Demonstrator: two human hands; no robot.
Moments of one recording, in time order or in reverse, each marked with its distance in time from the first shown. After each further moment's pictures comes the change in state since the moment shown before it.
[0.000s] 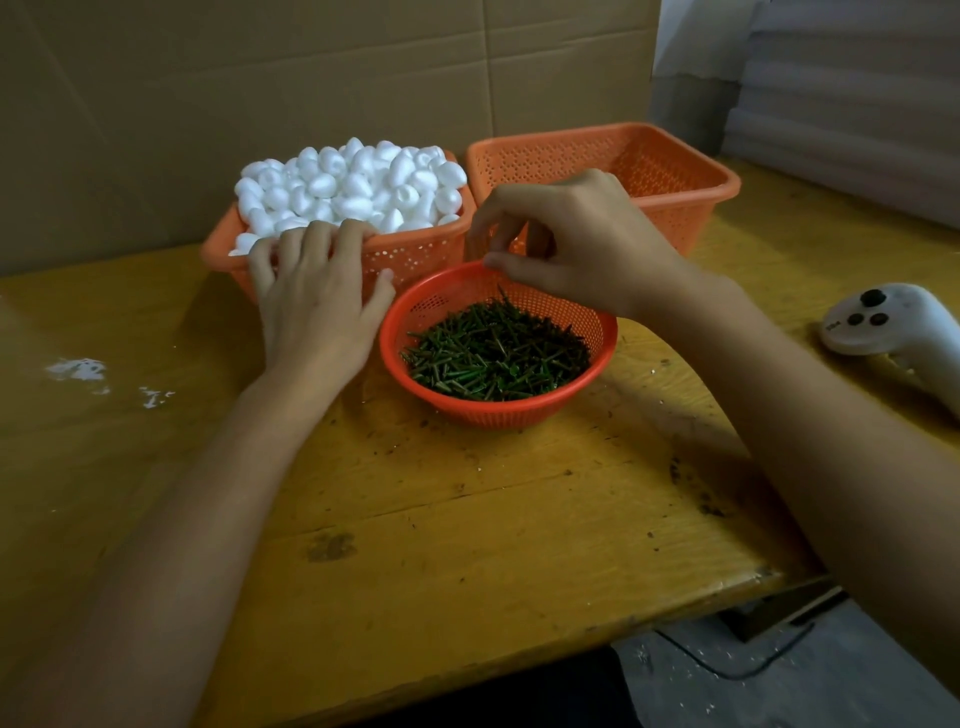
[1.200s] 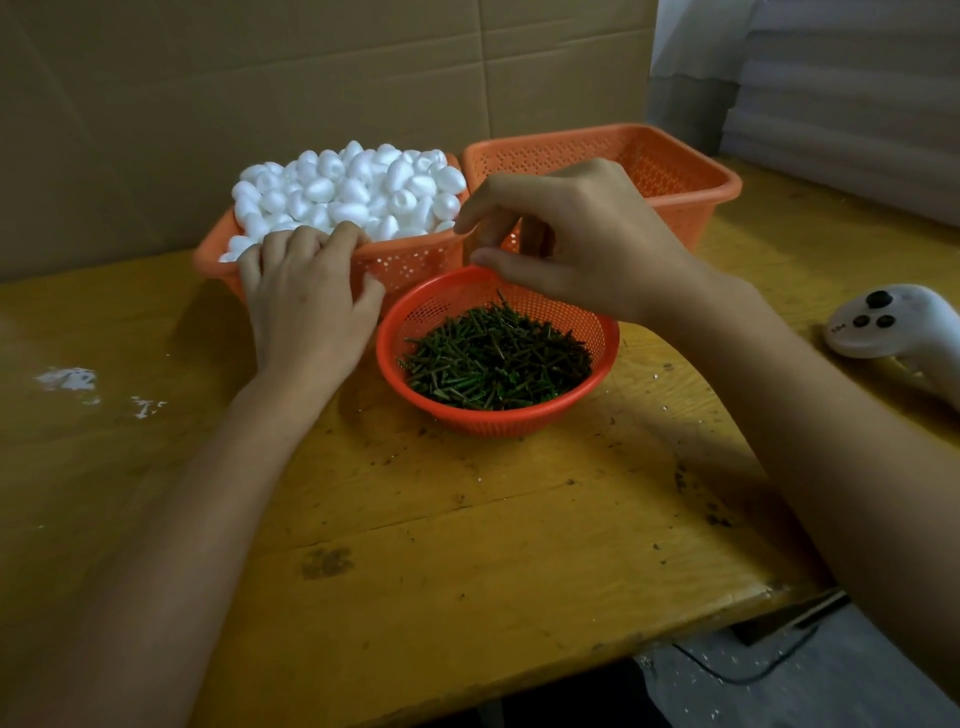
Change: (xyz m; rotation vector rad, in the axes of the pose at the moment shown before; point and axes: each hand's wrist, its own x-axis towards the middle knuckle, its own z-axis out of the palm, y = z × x) left_hand 0.006 0.001 -0.002 -0.050 0.031 -0.049; right_hand 0.001 -0.010 -0.008 0.023 0.041 -0.047
